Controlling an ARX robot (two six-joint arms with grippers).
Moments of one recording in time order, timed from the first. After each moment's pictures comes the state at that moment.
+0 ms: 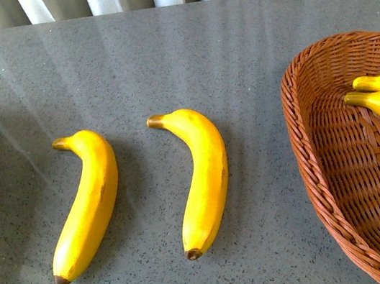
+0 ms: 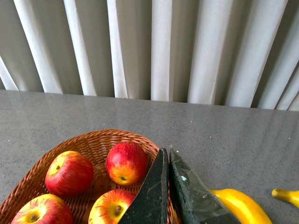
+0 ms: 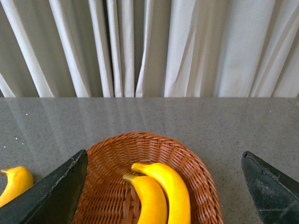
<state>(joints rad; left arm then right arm) 0.00 0.46 0.01 0.45 0.00 -0.01 0.00 0.00 0.02 0.00 0.00 0.00</state>
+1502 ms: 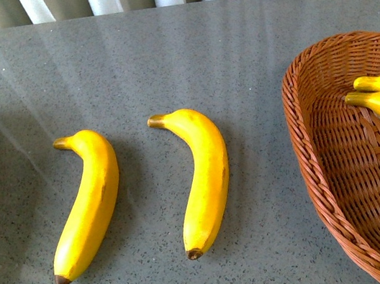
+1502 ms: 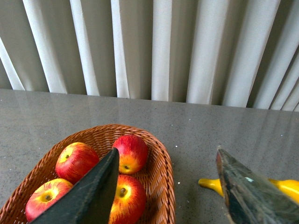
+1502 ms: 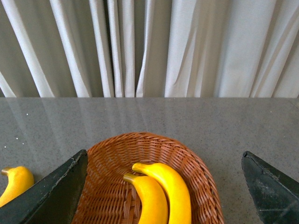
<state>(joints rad) 0.00 0.02 0.01 0.00 0.00 -0.01 0.00 0.00 0.02 0.00 0.00 0.00</state>
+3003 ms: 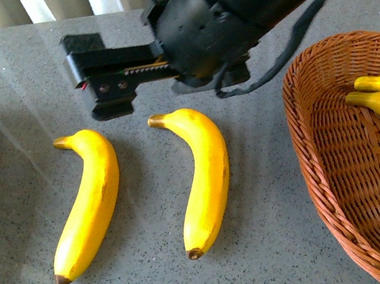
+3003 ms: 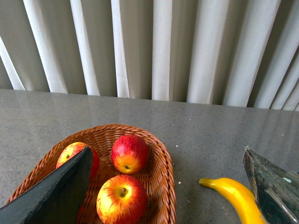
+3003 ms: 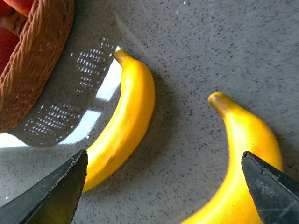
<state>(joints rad) 0.00 0.02 0.01 0.00 0.00 -0.01 0.61 1.92 1.18 -0.09 -0.24 0.20</state>
